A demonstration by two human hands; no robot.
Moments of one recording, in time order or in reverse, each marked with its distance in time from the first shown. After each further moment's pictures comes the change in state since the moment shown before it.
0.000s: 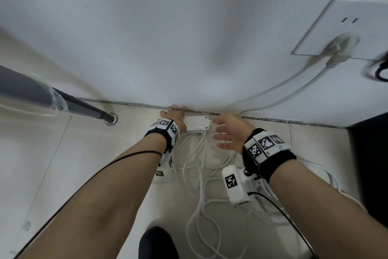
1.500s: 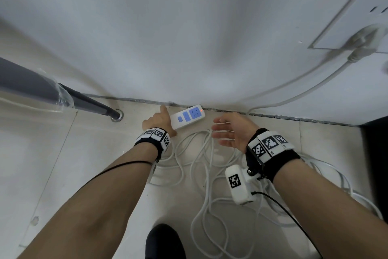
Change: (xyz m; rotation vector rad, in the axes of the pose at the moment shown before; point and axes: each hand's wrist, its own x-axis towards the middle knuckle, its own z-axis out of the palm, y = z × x) left_hand -0.010 -0.057 0.007 0.140 0.175 -0.130; right_hand 0.005 0.002 0.015 0.060 -0.041 -0.008
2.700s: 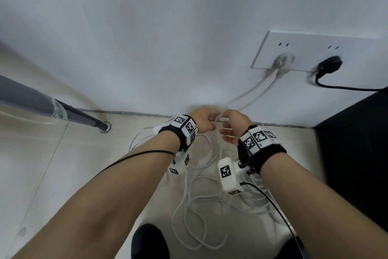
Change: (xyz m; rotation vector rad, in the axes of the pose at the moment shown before) left_hand -0.091 0.143 -0.088 -0.493 -0.316 0.665; right_hand -0.052 -0.020 -0.052 0.058 0.308 -0.111
